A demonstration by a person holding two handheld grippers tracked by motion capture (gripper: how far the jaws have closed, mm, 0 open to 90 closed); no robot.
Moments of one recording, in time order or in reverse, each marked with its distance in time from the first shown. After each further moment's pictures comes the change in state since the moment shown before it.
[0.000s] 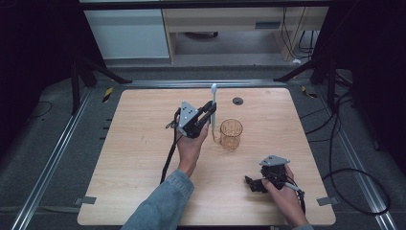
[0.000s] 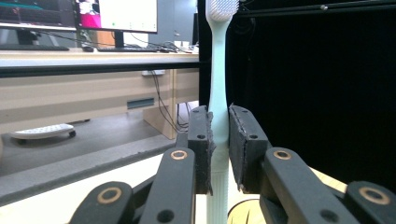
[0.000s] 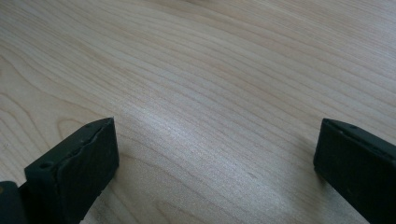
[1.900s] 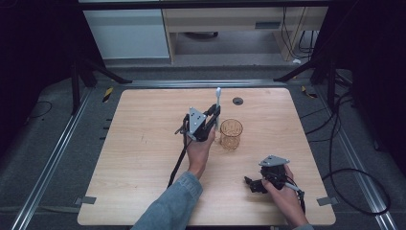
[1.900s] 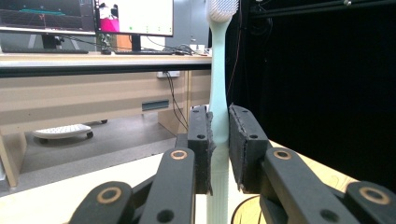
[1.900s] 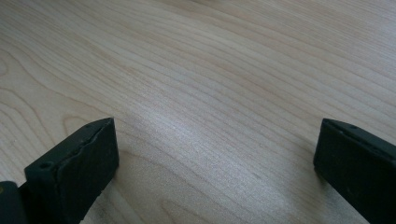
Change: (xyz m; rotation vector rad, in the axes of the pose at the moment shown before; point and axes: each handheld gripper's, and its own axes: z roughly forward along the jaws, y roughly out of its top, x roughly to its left) left arm -0.011 -0.031 0.019 -0.024 0.072 0.015; right arm 0.001 0.000 0.000 -0.001 0.017 -0.014
